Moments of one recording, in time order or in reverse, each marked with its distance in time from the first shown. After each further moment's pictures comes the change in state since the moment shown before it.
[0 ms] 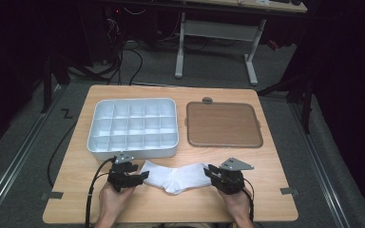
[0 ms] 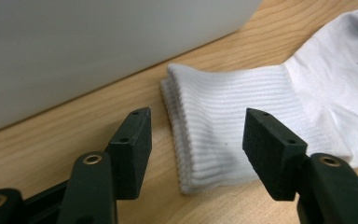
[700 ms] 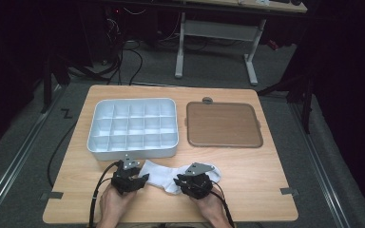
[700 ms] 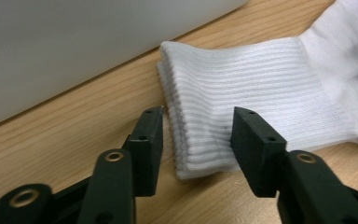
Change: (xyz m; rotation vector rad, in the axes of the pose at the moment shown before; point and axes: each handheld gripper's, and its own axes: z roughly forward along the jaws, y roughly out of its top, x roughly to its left) left arm -0.006 -0.016 0.003 -0.012 0.048 0.122; right arm 0.062 0.008 0.059 0.115 0.152 -0.136
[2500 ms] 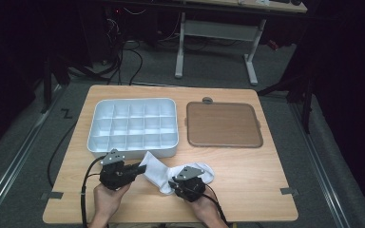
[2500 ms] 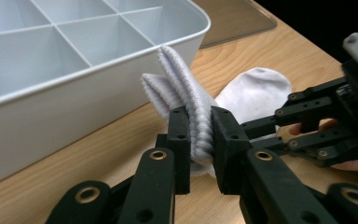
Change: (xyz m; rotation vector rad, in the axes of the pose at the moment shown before) left arm -0.010 0.047 -0.047 -0.086 -0.286 -0.149; right arm 0.015 0.000 0.018 0.021 -0.022 -0.056
